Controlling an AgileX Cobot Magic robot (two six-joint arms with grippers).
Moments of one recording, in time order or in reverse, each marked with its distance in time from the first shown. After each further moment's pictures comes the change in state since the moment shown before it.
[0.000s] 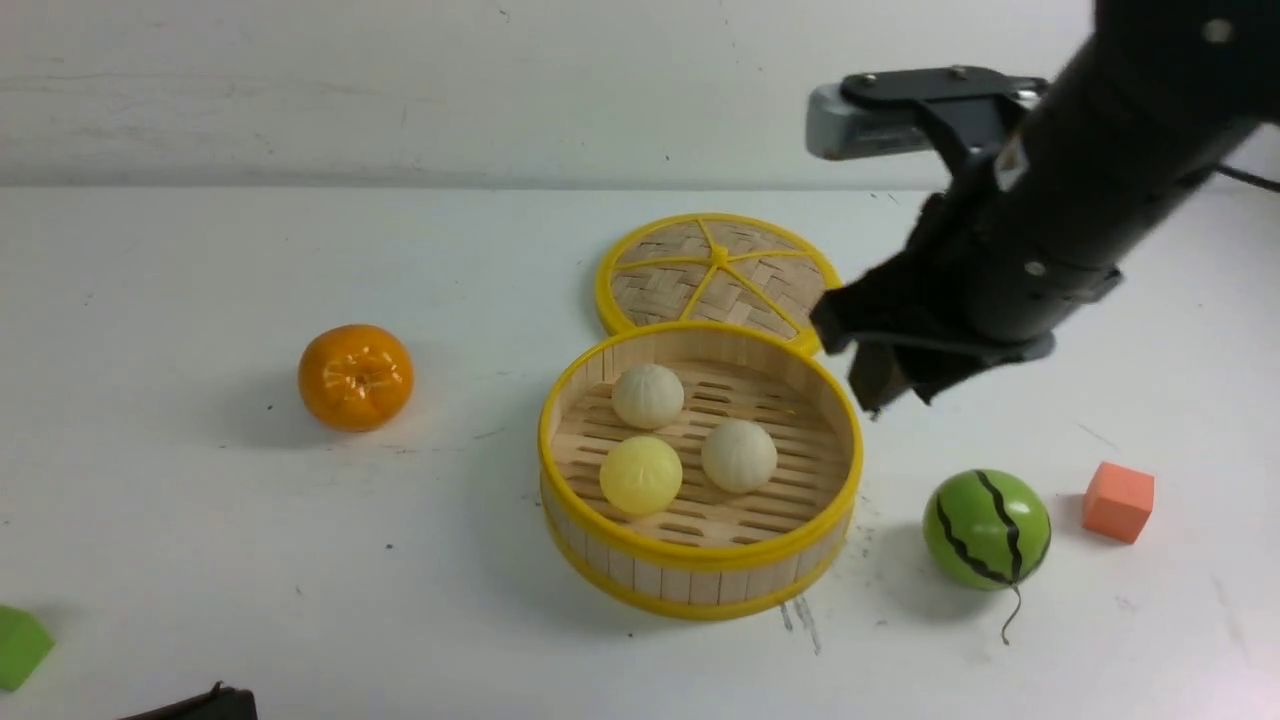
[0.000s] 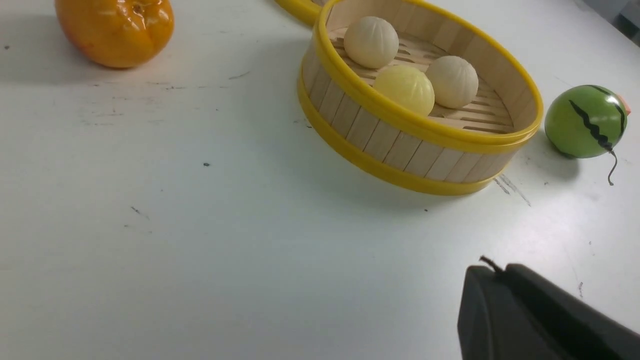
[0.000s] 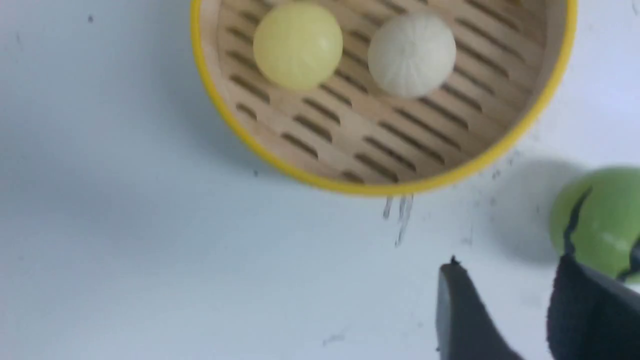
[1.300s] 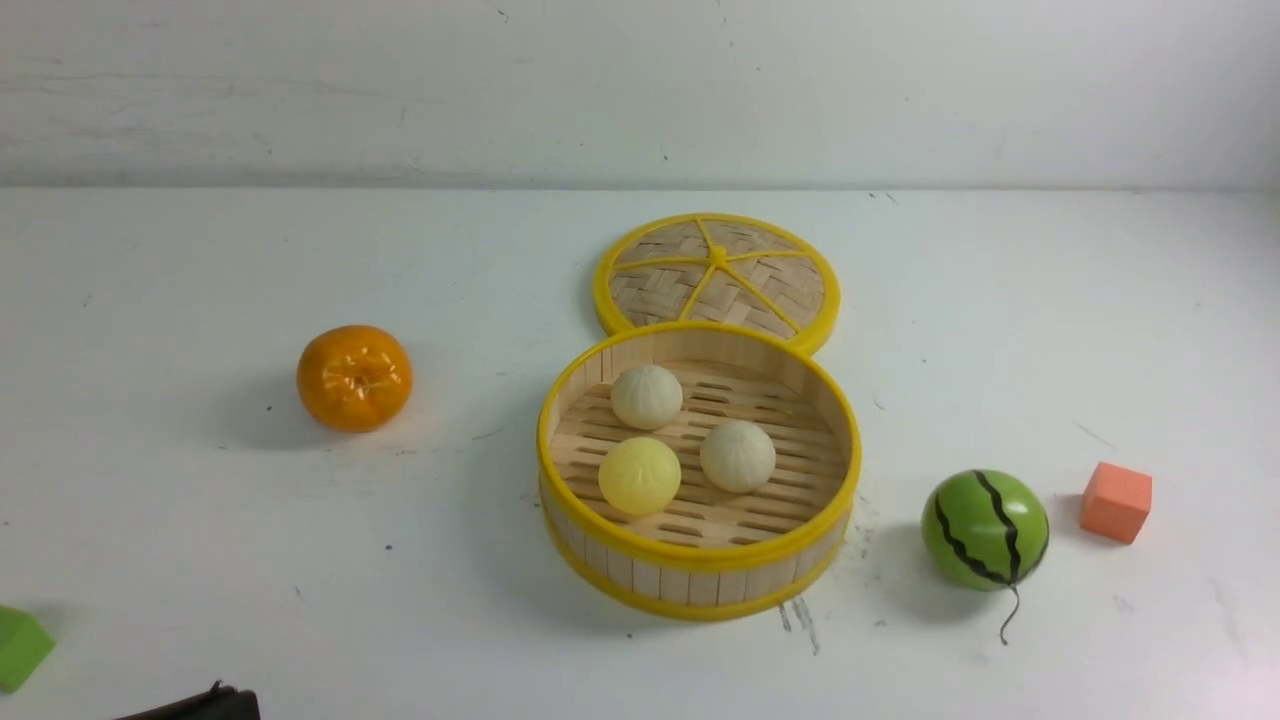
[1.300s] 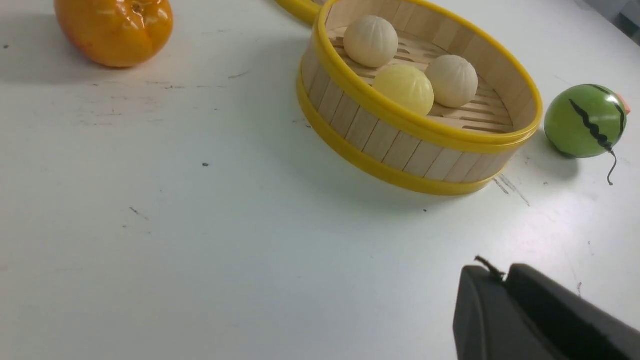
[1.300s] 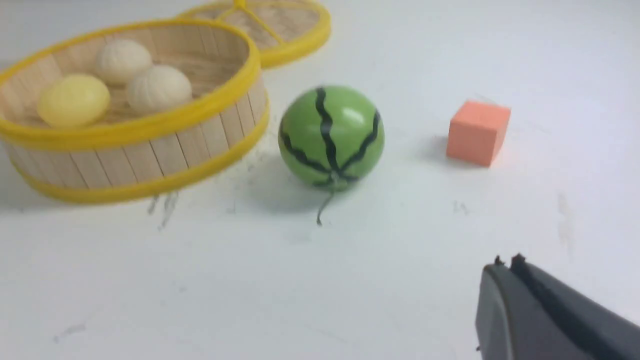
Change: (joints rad) right arm -0.394 -1.526 1.464 -0.004 -0.745 -0.180; left arm 0.000 0.000 0.000 0.000 0.001 0.000
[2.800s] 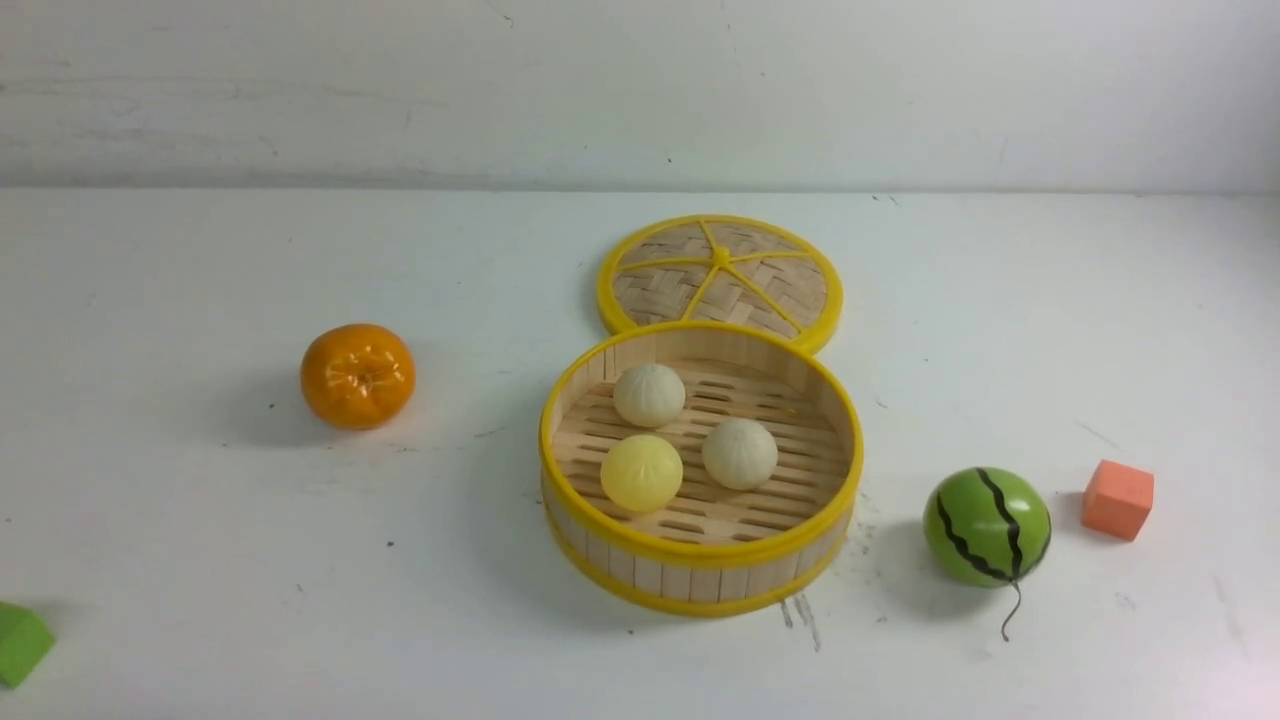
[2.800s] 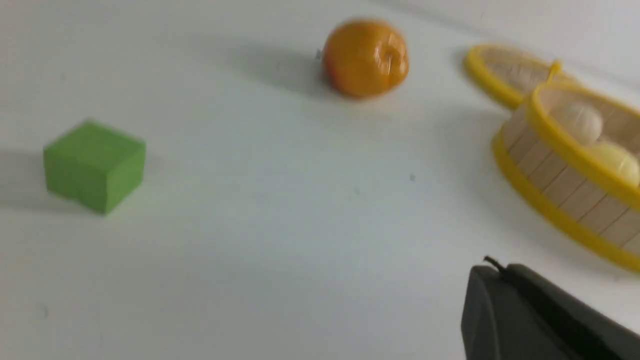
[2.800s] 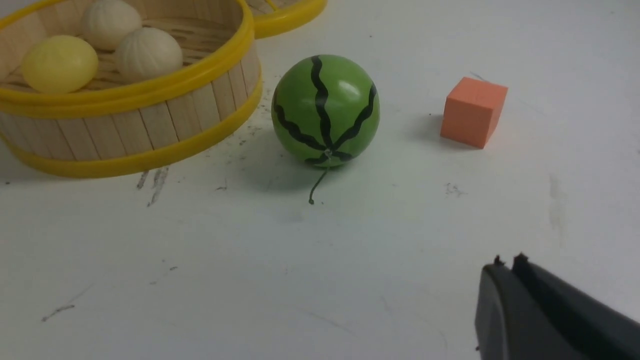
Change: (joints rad) right arm -0.001 -0.005 -0.003 -0.015 0.017 -0.001; left arm 0.410 -0.419 0.195 0.063 0.193 -0.102
